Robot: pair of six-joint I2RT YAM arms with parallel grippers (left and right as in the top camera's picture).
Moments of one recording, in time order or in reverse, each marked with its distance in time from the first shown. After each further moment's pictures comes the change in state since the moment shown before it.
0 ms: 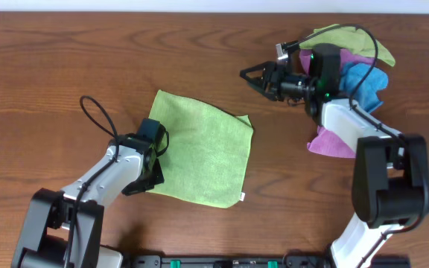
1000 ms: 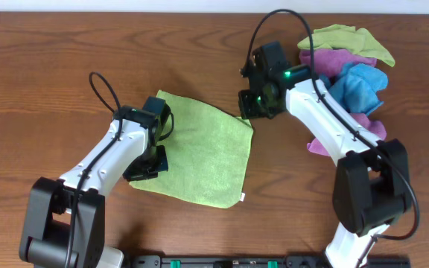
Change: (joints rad) left arm -0.008 0.068 0.283 -0.336 0.047 0.079; right arm 0.266 0.001 0.302 -0.904 0.743 -0.548
